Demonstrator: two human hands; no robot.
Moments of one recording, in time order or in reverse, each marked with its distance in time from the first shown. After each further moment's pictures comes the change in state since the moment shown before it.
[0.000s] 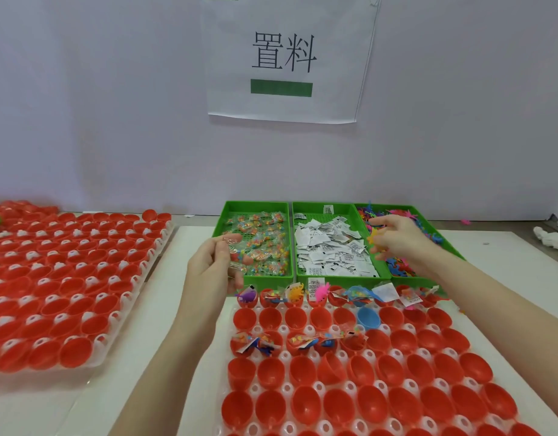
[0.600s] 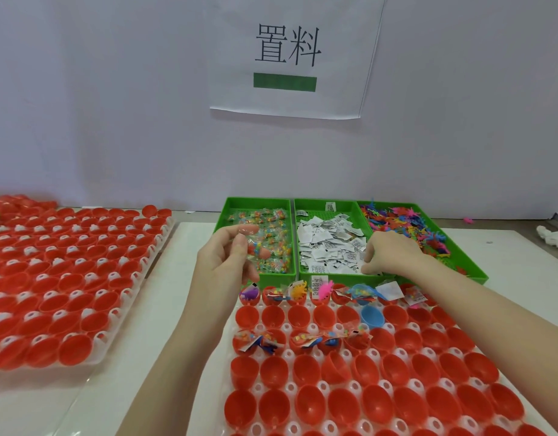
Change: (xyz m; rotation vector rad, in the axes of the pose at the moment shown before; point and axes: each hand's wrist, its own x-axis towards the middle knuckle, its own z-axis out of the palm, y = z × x) left_hand -0.011 0.016 0.005 0.043 -0.103 0.089; right_hand 0.010 0.007 0.019 -1.097 -0.099 -0.119
